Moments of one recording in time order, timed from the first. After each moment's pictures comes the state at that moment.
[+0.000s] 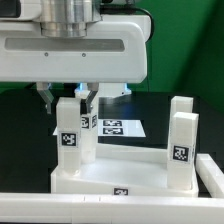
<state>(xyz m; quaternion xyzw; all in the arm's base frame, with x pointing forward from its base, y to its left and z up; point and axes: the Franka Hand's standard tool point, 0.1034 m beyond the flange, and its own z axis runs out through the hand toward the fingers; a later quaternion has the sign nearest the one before) 0.627 -0.085 0.126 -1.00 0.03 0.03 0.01</state>
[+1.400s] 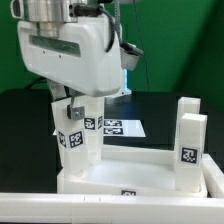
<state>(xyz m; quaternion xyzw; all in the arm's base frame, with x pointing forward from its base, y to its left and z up) 0.630 -0.085 0.124 -0.85 0.52 0.02 0.01</state>
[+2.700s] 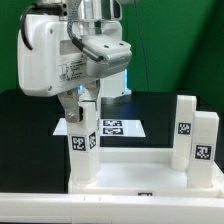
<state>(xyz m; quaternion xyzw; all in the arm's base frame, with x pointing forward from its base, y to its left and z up) 0.640 -0.064 0.123 -0.50 0.87 0.00 0.05</state>
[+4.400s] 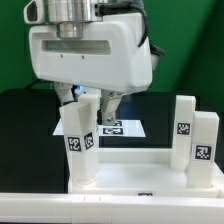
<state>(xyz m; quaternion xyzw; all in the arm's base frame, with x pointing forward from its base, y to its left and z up) 0.641 -0.064 0.122 -0.92 0.40 -0.01 0.04</state>
